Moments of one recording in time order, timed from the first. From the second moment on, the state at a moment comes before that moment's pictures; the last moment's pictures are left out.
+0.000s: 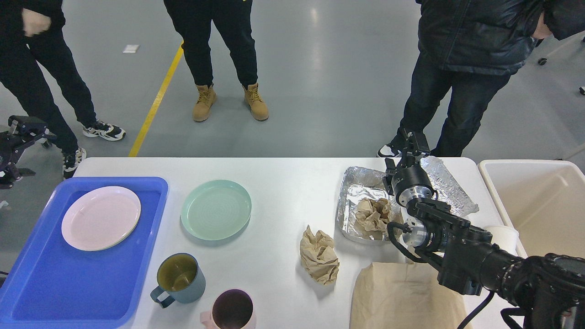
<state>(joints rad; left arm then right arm) -1.16 0.68 0.34 -0.17 0.05 -0.74 0.15 0.78 -0.09 0.20 0.54 0.20 -0.20 0.62</state>
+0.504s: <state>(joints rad) -1.45 0.51 1.14 -0.29 0.15 -0.96 0.16 0.78 -0.09 0.20 0.54 0.20 -0.20 0.62</state>
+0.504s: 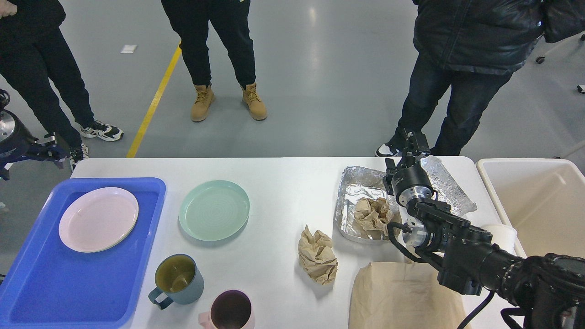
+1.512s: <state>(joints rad) -1.69 0.35 1.14 -0.99 0.14 -0.96 0.16 0.78 -0.09 0.20 0.54 0.20 -0.20 0.62</state>
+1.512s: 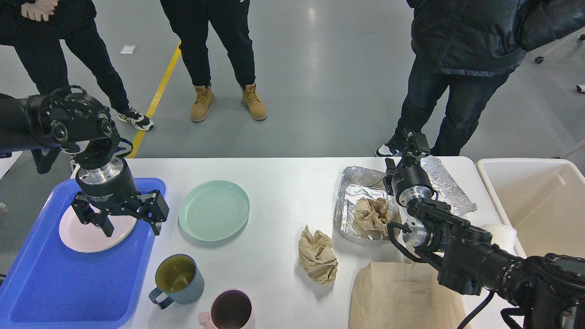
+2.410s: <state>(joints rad) -1.52 0.20 1.14 -0.89 0.14 -0.96 0.16 0.78 -0.09 0.20 0.54 0.20 -0.20 0.62</state>
